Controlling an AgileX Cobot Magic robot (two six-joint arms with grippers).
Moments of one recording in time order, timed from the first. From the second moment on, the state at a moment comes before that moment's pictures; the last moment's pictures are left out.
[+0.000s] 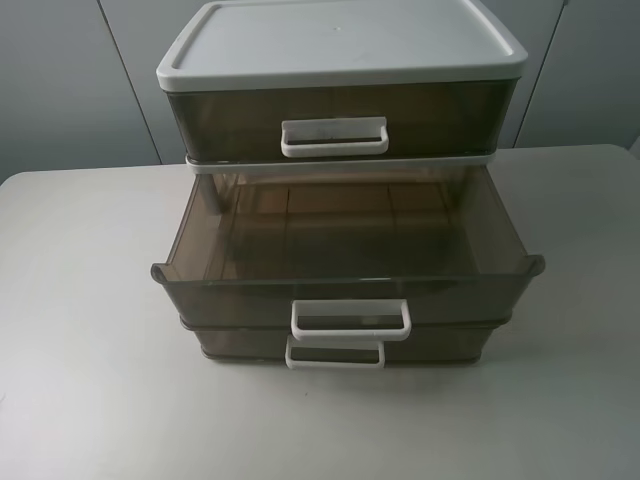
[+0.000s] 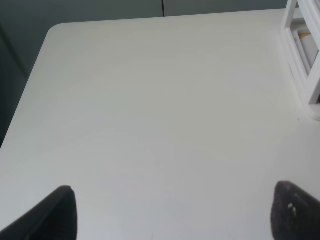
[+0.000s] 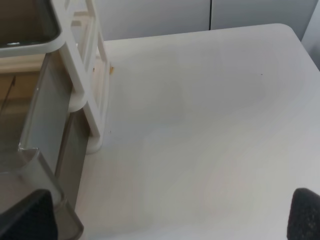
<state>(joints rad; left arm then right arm) -0.04 0.00 -0.51 0.10 1.09 -0.05 -0.10 0.00 -0.51 0.07 1.10 0.00</state>
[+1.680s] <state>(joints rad) -0.04 0.00 -0.51 0.10 1.09 -0.04 0.45 0.68 -0.75 0.31 1.22 -0.49</state>
